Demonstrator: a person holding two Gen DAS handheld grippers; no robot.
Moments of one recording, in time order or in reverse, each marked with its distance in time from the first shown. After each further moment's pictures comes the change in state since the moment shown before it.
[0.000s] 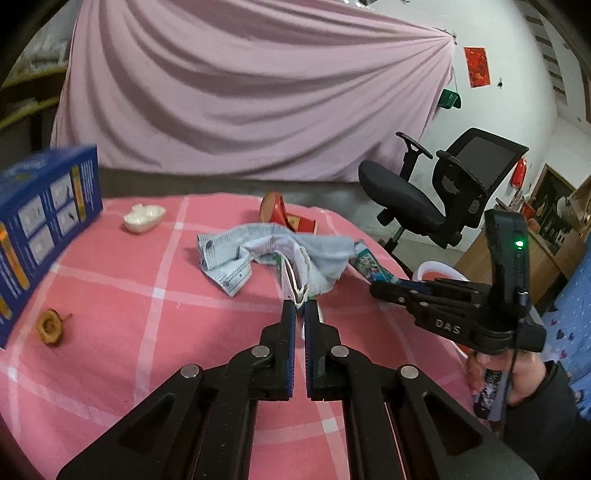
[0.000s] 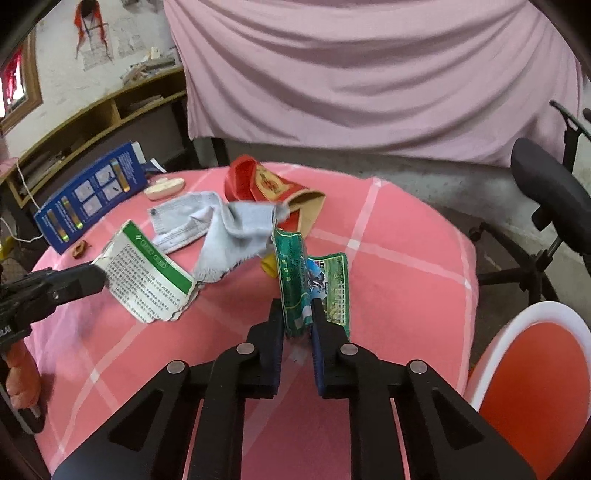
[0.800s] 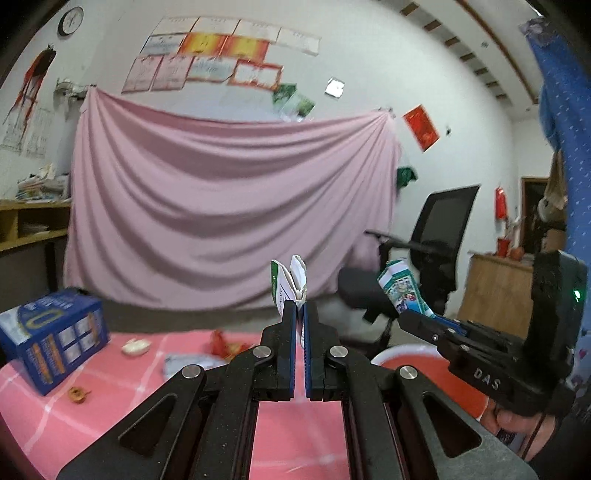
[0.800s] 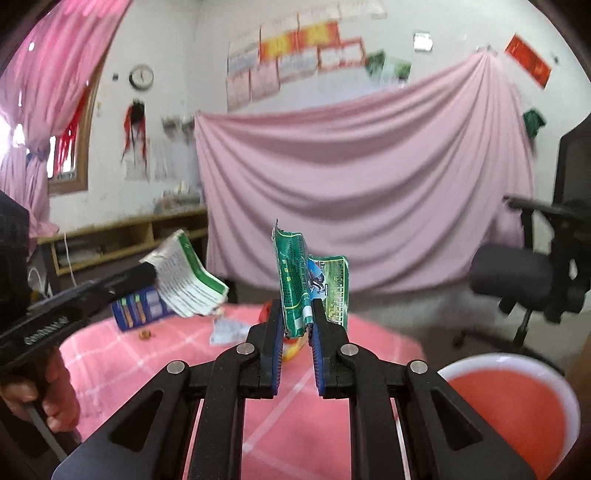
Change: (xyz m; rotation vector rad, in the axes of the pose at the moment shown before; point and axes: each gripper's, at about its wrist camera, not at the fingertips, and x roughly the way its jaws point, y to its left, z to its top) left arm -0.066 -0.127 -0.021 0.198 -0.508 0.026; right arm -0.169 -0.006 -0.054 -0.018 -0.663 -0.026
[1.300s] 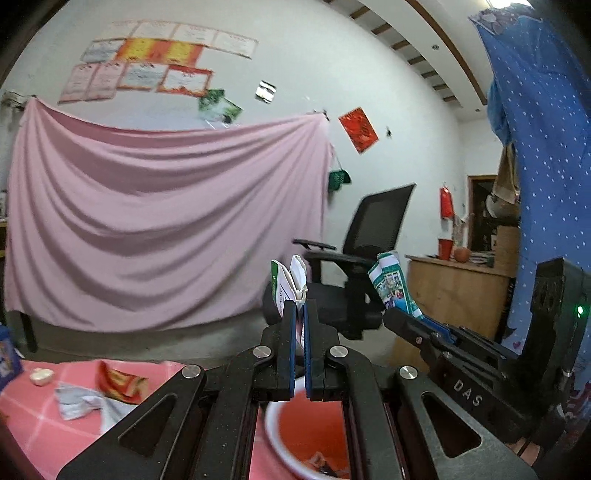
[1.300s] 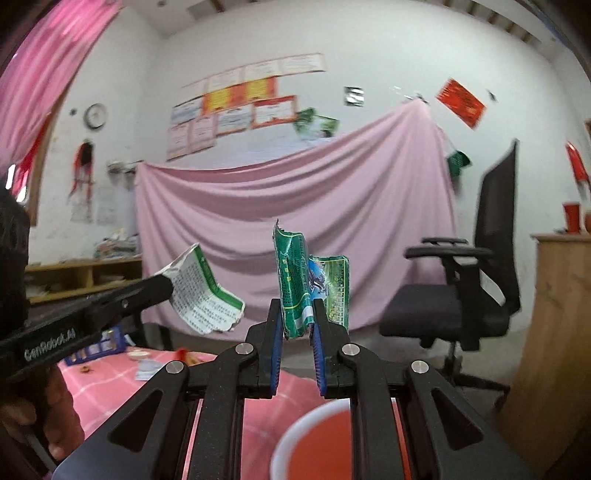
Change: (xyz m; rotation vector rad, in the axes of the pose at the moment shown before) left arm 0.070 -0.116 0.023 0.060 -0.002 -0.224; right arm -0.050 -0.079 0.006 0.063 -0.129 -0.261
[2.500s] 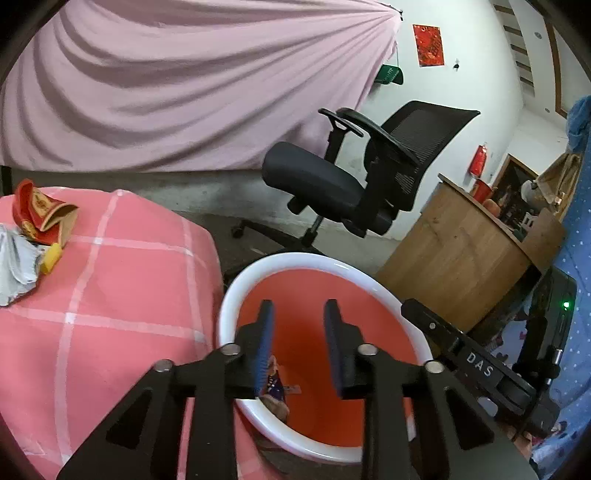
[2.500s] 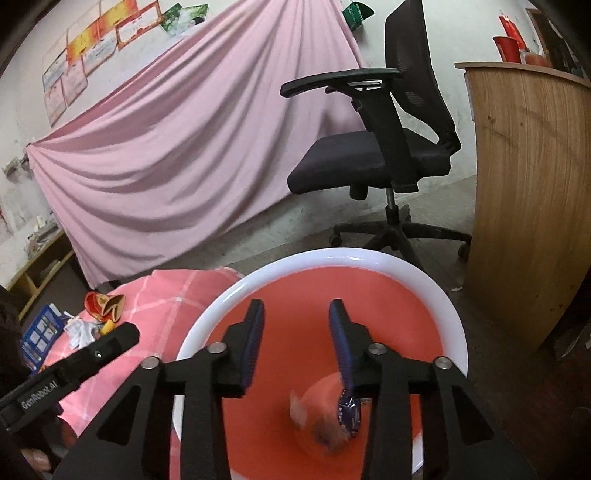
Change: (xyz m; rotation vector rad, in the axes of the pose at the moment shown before) left arm 0.102 0.023 -0.055 -0.340 0.470 -0.009; right arm 0.038 -0.090 -0.070 0.281 0.485 -0.241
